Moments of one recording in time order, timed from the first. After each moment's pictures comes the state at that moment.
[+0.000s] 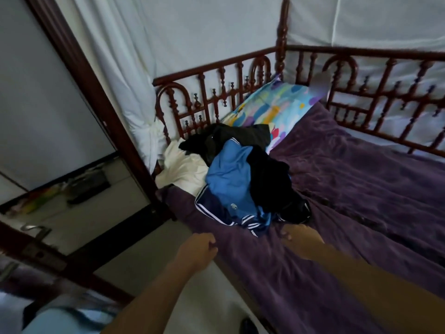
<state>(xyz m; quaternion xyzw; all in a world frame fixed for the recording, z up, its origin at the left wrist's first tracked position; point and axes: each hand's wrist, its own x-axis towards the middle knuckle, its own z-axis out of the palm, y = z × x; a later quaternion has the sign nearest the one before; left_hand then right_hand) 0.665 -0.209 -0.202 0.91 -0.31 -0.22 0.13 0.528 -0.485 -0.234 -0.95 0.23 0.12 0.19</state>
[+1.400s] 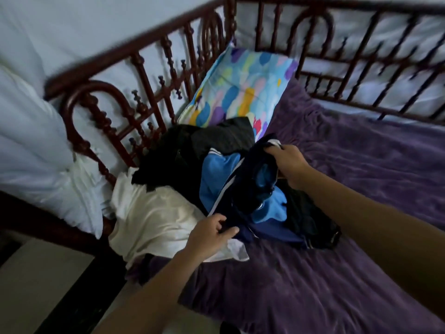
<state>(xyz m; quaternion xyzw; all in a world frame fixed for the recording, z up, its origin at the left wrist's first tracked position) 1.044 -0.367 -0.249 0.81 -0.39 -0.35 0.25 0.941 -0.580 -0.145 -0.59 0.50 -0.20 0.60</state>
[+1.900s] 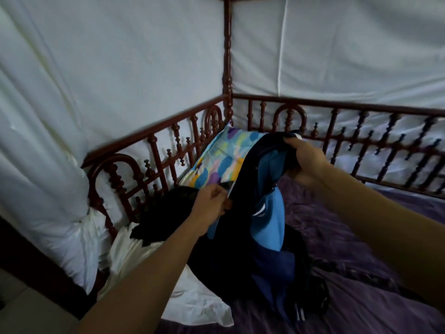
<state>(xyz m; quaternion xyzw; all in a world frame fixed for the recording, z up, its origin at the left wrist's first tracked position) 1.022 -0.468 -0.058 0.70 -0.31 -0.31 0.56 0.866 -0.599 0.054 -0.40 0.37 -0.37 0.75</state>
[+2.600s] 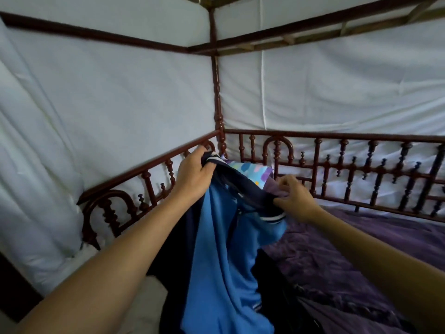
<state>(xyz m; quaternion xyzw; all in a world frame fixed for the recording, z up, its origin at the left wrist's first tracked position) 0.967 -0.503 0.098 0.72 -0.51 0.08 0.47 0.775 -0.652 0.022 -0.82 0.37 -0.27 0.35</state>
